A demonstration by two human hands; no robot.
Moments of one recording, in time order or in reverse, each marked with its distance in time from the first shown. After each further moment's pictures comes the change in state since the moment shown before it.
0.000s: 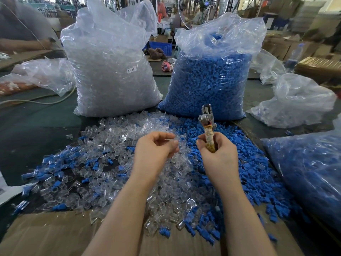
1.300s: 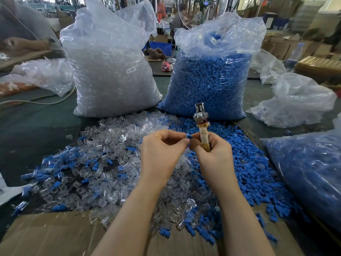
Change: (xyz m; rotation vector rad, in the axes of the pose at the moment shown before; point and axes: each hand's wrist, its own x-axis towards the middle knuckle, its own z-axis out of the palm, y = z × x) left_hand -0.011 0.007 0.014 0.124 0.080 0.218; right_hand -0.008 -0.017 0.006 0.165 -0.095 -0.001
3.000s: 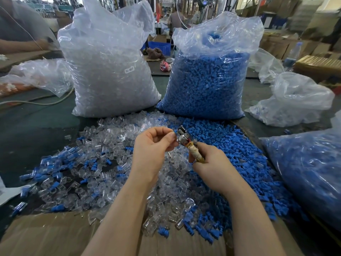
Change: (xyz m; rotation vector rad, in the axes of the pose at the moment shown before) left_hand 0.011 -0.010 -0.012 -0.261 -0.081 -0.092; right_hand 0.003 0.002 -0.022 -0.493 -0.402 0.049
